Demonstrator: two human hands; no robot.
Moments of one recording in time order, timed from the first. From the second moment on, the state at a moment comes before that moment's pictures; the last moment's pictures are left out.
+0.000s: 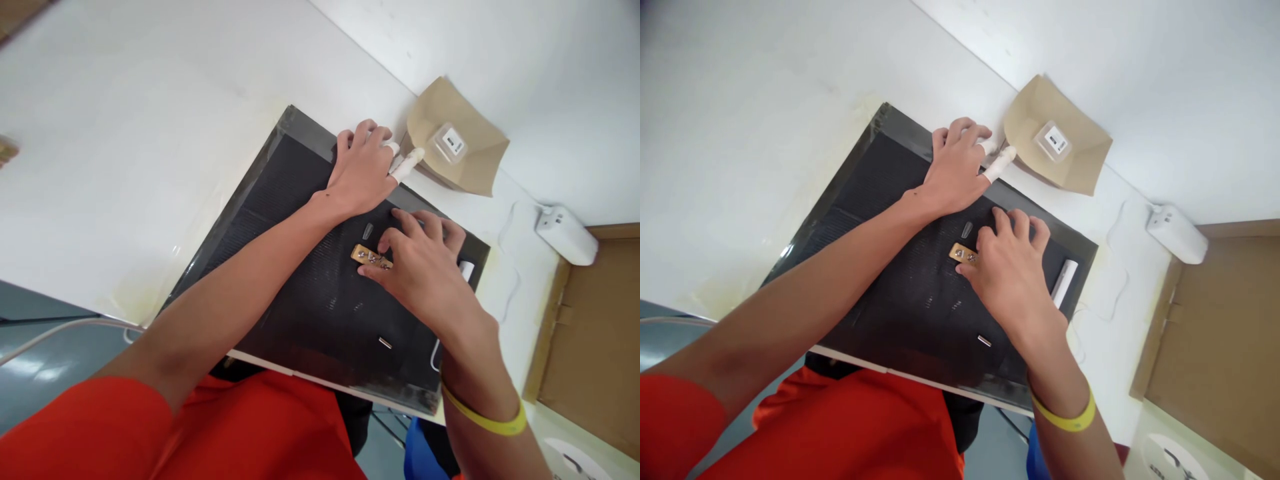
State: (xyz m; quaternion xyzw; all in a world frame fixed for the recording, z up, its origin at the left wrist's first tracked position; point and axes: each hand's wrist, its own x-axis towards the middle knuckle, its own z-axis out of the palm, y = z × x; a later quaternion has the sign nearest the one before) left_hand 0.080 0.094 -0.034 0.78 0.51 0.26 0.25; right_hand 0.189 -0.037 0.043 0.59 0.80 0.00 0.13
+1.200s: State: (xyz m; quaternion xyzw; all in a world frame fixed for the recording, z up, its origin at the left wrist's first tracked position) left_hand 0.078 0.102 -0.046 0.77 0.53 0.27 0.25; right_hand 0.226 -0.026 0.047 0.73 0.68 -0.04 0.09
